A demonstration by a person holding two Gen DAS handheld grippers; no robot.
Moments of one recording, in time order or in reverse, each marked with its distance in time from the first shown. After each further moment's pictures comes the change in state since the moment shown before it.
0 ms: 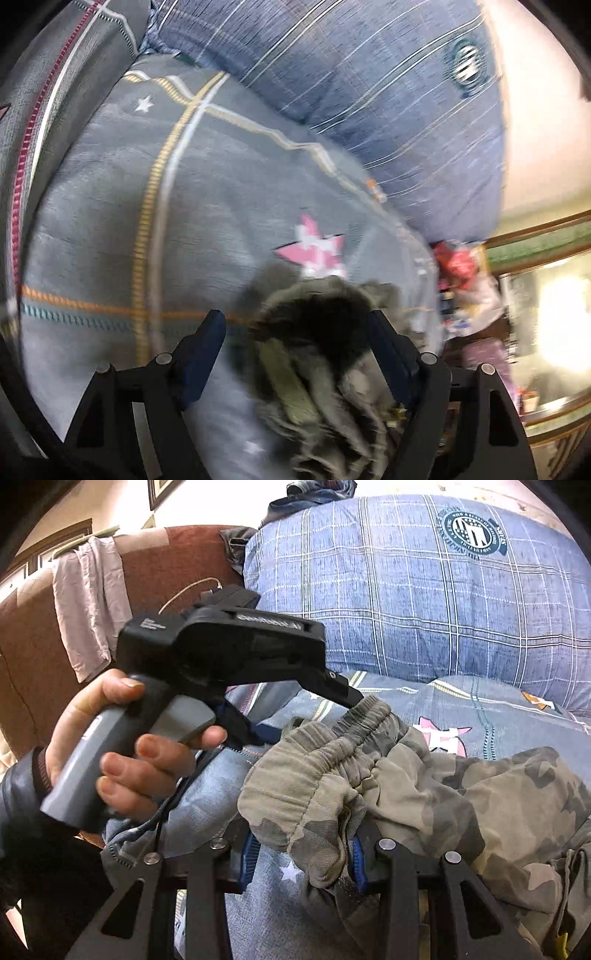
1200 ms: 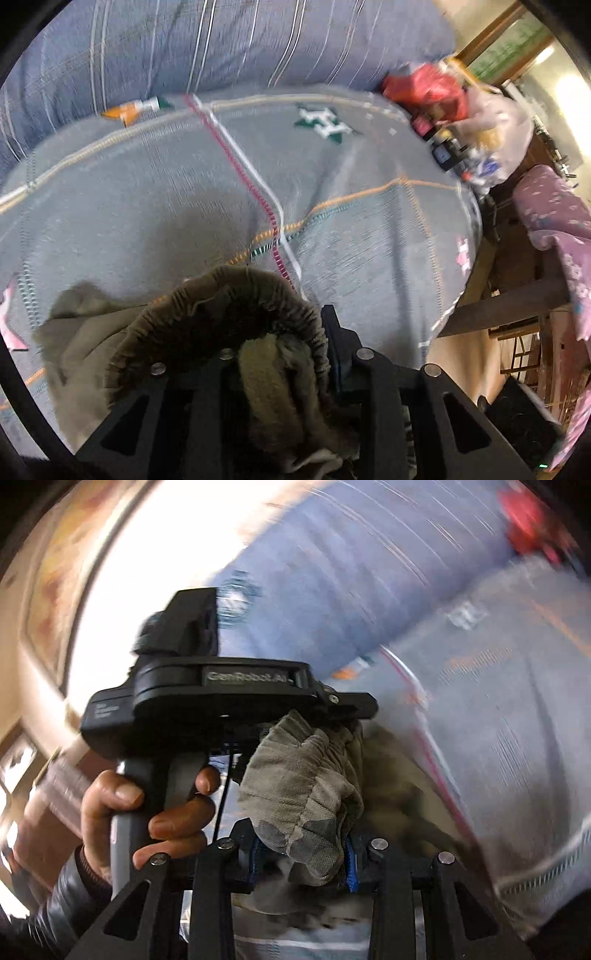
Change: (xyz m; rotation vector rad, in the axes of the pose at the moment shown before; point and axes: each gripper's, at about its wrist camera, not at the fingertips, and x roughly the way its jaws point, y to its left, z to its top) left arm 0.248 -0.285 -0.091 0.606 0.319 0.235; right arm -0.187 -0.223 -0.102 0.747 -0.175 -0.025
